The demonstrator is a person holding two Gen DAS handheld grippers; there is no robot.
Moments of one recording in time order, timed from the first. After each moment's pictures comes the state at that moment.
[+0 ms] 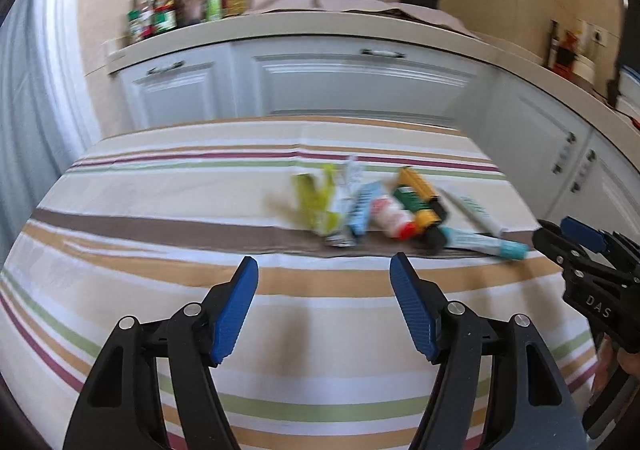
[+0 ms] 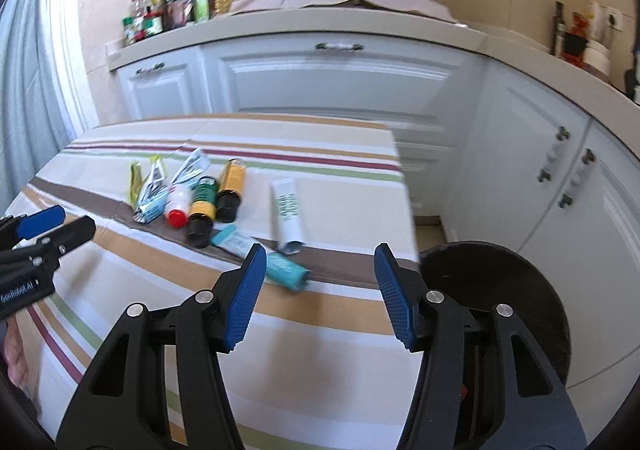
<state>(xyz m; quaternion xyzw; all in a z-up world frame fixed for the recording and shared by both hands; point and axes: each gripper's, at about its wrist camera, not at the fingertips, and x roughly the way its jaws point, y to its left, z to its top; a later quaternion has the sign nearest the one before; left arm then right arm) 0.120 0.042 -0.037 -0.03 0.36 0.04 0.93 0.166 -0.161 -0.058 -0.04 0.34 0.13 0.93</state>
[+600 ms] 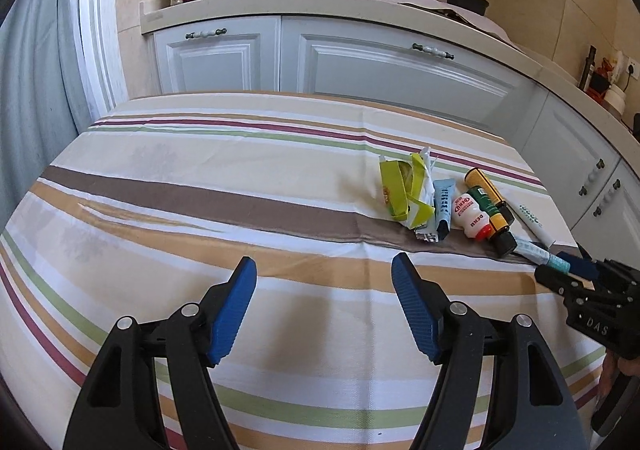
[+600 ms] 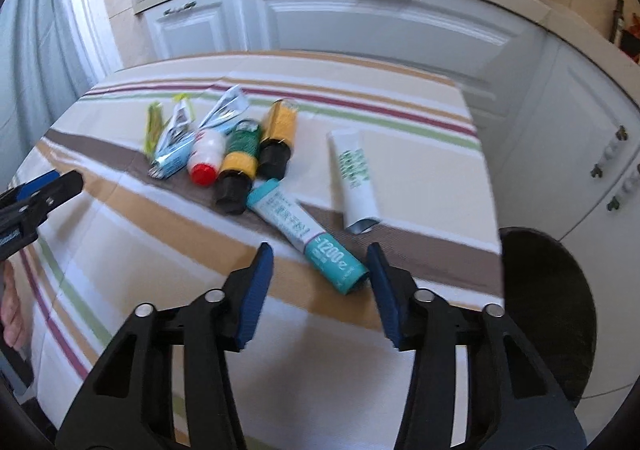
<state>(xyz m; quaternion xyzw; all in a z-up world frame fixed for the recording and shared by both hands) 0.121 0.094 -0.052 -0.08 0.38 0.07 0.92 0.190 -0.124 -0.084 -0.07 0.43 0.19 0.88</state>
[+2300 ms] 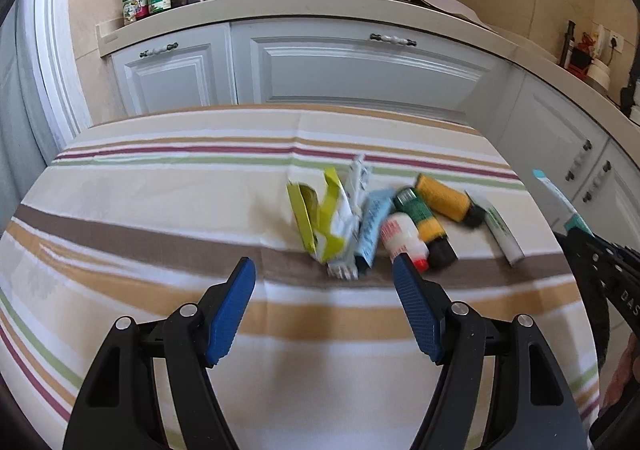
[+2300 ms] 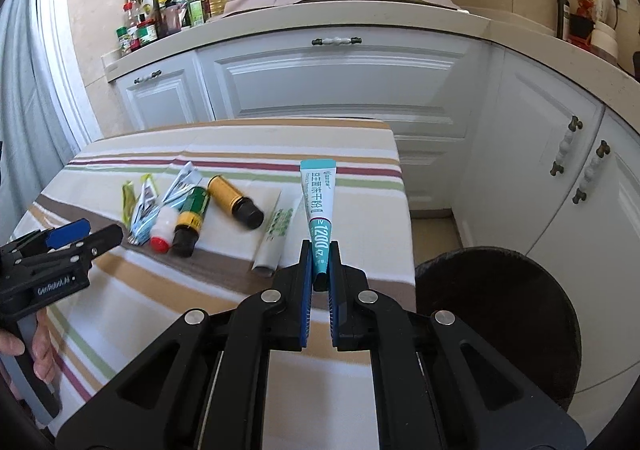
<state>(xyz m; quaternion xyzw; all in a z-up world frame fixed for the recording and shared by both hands) 0.169 0.038 -0.046 -0.04 0.39 0.04 0.92 0.197 -0.180 -0.055 -0.01 0.35 0.14 0.93</state>
